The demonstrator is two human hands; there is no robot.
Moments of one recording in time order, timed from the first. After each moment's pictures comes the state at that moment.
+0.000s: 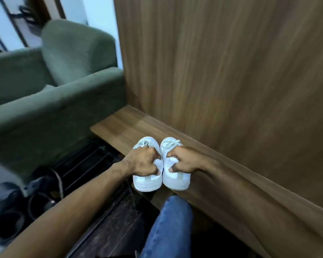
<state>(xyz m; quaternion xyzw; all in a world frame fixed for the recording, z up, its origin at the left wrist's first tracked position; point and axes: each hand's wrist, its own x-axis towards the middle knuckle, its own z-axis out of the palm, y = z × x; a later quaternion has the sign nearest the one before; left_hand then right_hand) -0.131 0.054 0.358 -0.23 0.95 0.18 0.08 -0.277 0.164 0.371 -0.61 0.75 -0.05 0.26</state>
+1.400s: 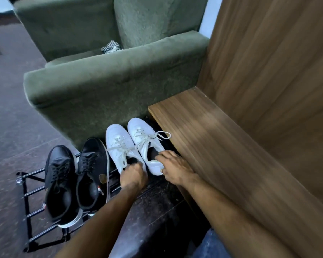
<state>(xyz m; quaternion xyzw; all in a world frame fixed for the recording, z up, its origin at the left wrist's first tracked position) -0.002 -0.098 0.161 -0.66 0.72 0.20 0.04 -0.164 -0.074 0.189 -0.76 0.62 -0.04 0.19</state>
